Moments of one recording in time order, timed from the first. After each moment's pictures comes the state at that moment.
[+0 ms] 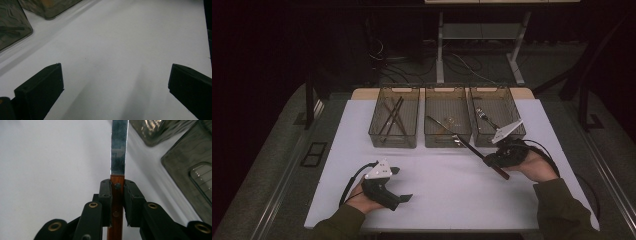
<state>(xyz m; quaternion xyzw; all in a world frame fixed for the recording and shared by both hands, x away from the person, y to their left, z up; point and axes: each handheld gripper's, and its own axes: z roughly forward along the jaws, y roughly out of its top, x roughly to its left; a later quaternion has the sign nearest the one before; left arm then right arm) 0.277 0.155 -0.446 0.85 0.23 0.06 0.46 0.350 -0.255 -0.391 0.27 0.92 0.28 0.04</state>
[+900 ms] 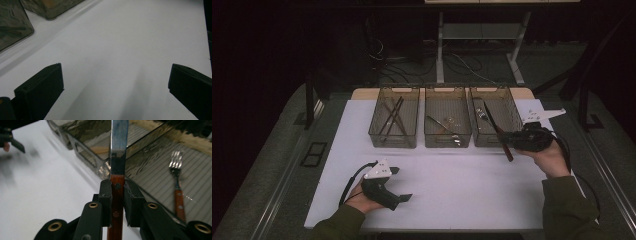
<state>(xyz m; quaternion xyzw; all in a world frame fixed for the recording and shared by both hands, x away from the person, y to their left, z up) 0.277 0.156 -0.445 0.85 0.23 0.06 0.46 0.357 -0.309 -0.362 0.36 0.82 0.44 0.11</state>
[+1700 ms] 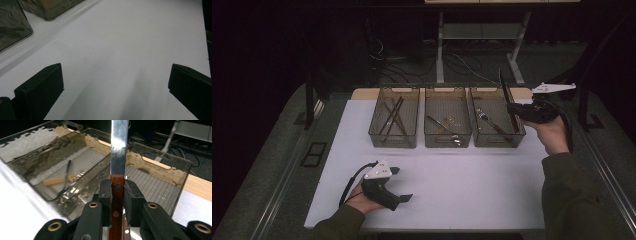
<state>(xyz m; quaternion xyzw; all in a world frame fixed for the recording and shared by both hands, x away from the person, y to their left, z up) 0.277 0.156 -0.445 0.85 0.23 0.06 0.46 0.416 -0.330 -0.335 0.42 0.77 0.44 0.19</state>
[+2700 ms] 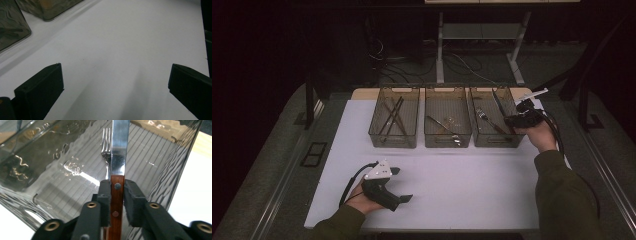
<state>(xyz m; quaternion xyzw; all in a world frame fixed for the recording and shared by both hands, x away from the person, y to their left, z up) 0.276 0.154 -0.445 0.85 0.23 0.06 0.47 0.449 -0.322 -0.387 0.47 0.81 0.29 0.17</state>
